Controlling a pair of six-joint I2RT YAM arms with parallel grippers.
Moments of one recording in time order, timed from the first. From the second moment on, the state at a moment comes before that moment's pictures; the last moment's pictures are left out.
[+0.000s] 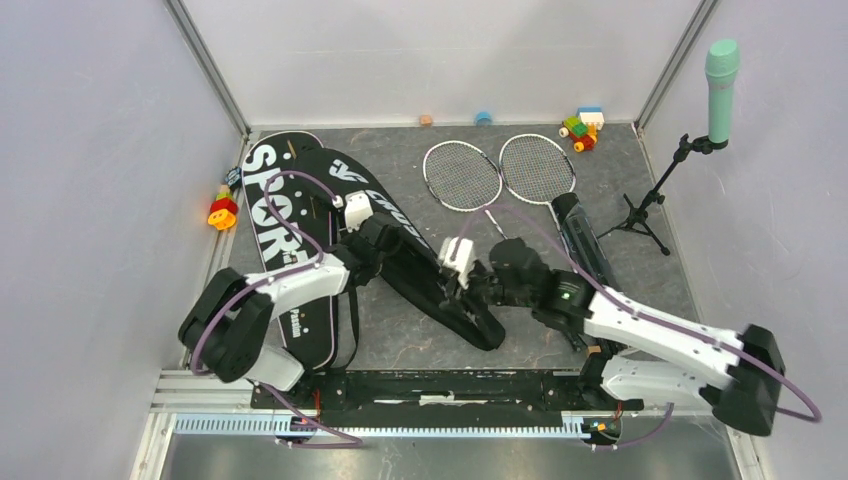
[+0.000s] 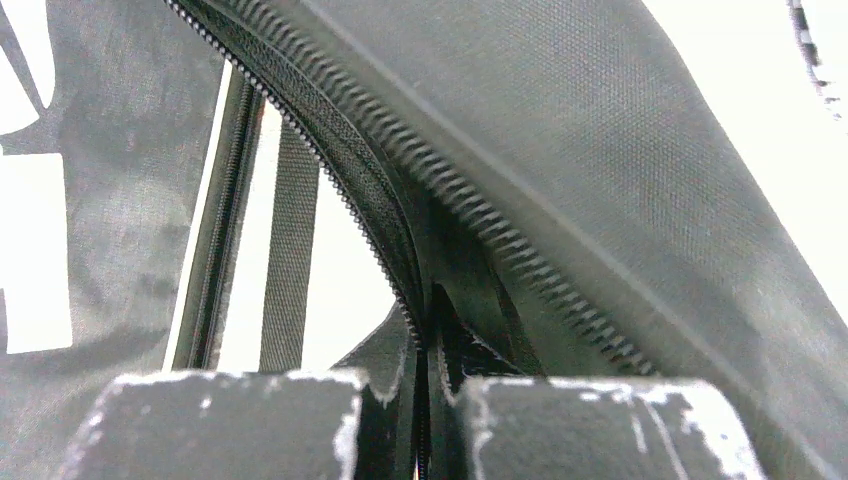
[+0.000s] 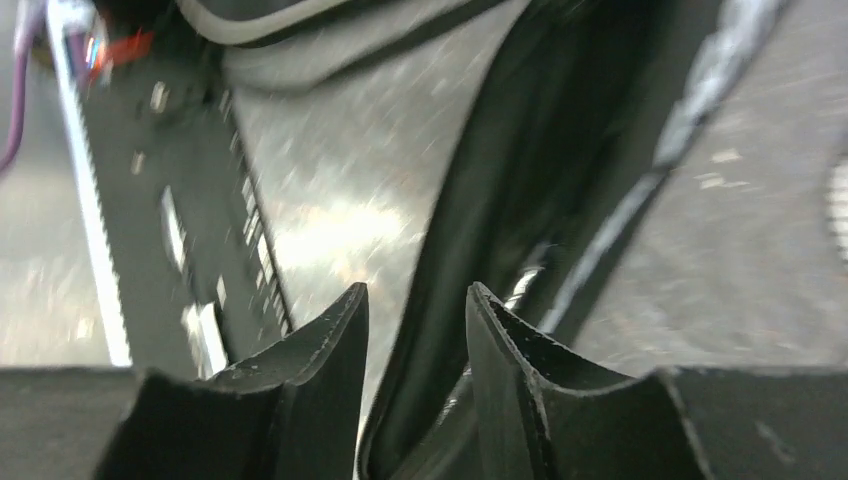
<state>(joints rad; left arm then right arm) -0.63 1.50 0.74 -0.09 -0.69 -0.72 1.01 0.99 0.81 -0.21 -0.13 -0.07</state>
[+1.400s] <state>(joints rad) -0.68 1.46 0.68 0.06 -0.77 -0.68 0.89 1.04 0.82 -0.30 -0.10 0.11</state>
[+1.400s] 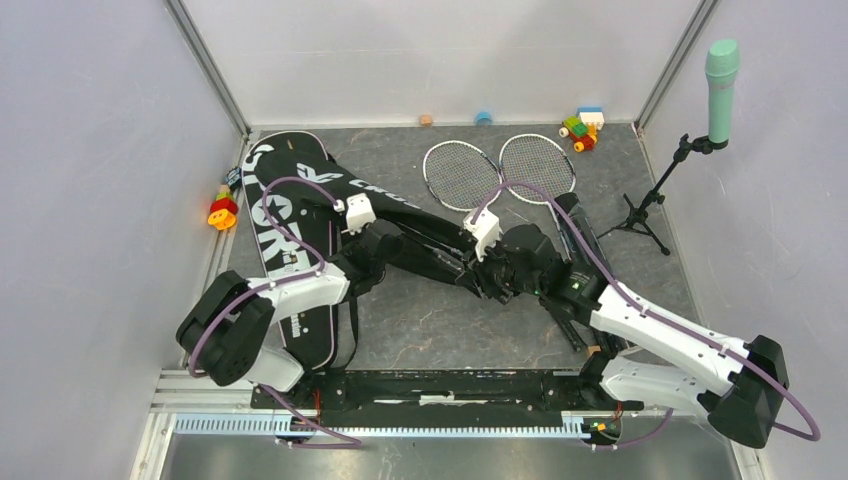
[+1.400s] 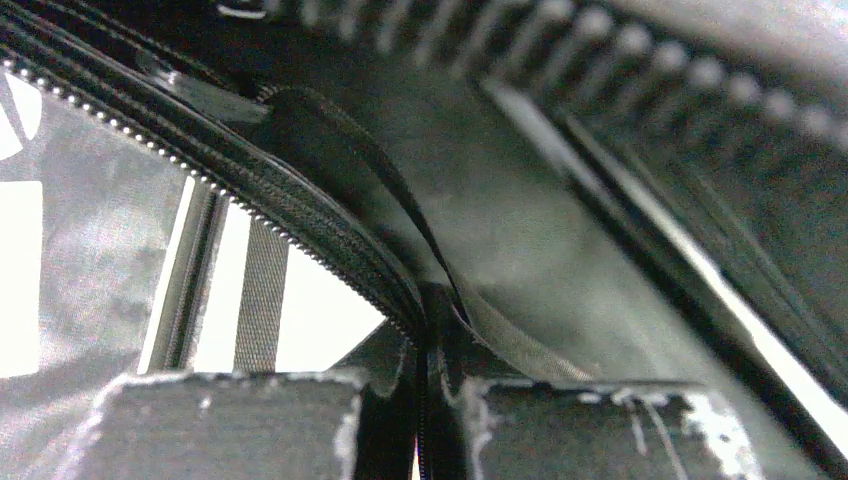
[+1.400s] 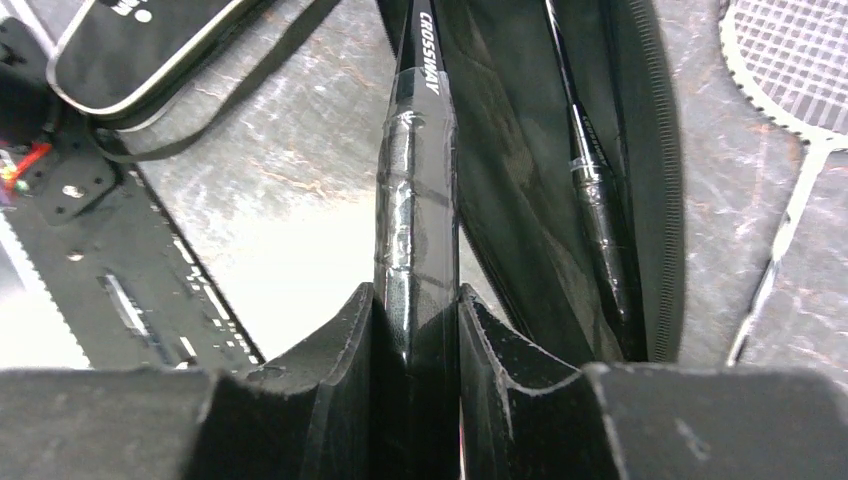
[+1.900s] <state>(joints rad) -0.68 1.25 0.64 -0.06 -0.61 -0.43 0.91 1.10 0.76 -0.17 0.33 -0.32</state>
